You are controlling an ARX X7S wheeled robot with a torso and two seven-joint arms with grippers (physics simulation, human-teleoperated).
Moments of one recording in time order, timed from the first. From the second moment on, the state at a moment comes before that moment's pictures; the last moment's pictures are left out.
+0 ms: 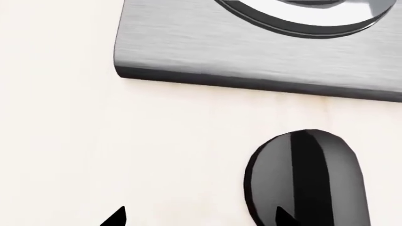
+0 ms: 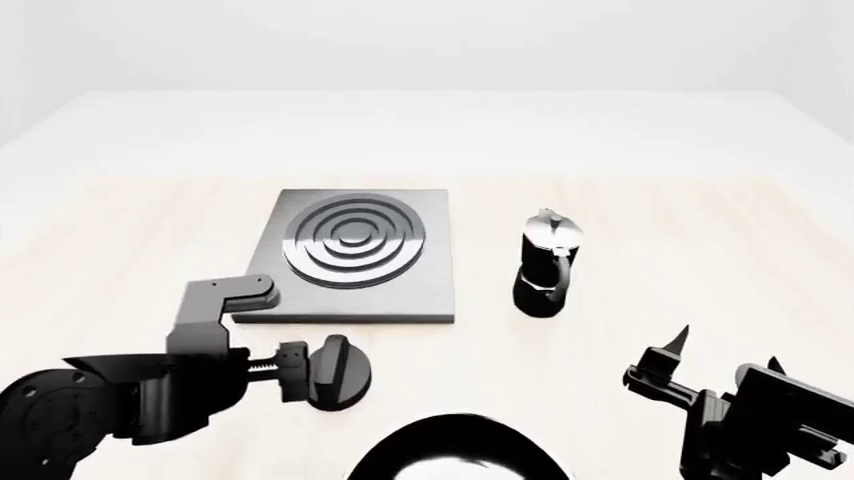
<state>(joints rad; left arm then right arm) -0.69 -0.53 0.25 -0.14 -1.32 -1.22 -0.73 0.05 0.24 0.08 -0.17 0.25 0.20 0.48</state>
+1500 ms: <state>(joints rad) -0.70 -0.50 0.35 -0.26 -1.27 -1.16 -0.51 0.05 0.26 0.06 -0.18 0.27 0.19 0.50</state>
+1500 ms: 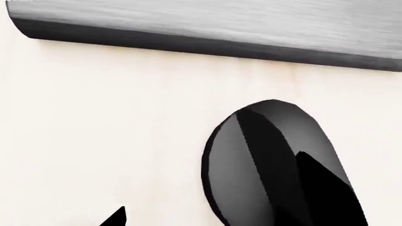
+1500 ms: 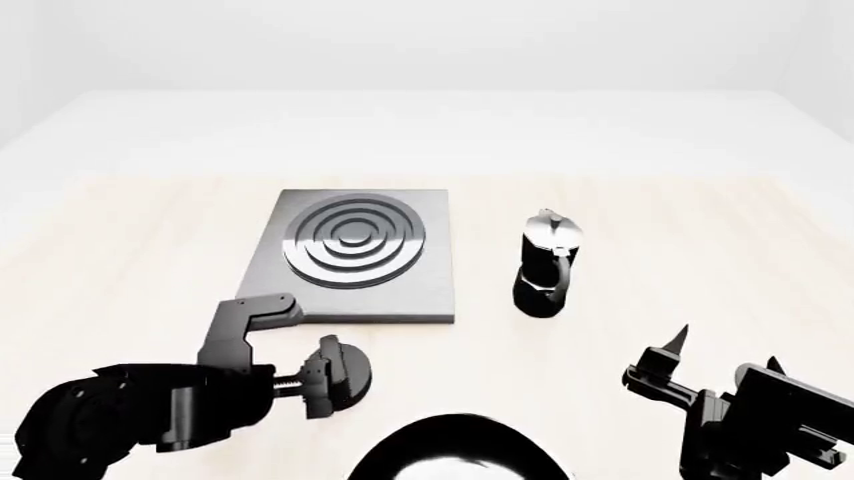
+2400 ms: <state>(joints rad) -0.82 -0.42 0.41 -0.41 -1.23 -1.10 -0.40 0.04 0.27 0.05 -0.18 0.29 0.18 0.51</state>
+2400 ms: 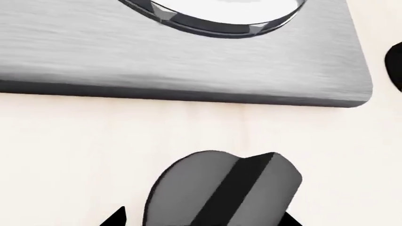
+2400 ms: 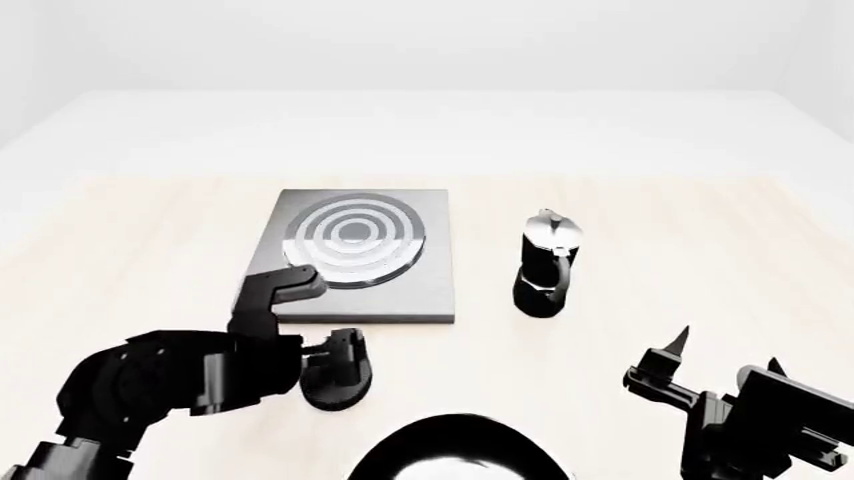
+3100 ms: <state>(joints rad) -0.94 -0.48 0.25 -0.17 -1.49 -1.13 -0.70 0.04 0.28 0.04 -0.18 0.30 0.18 0.52</state>
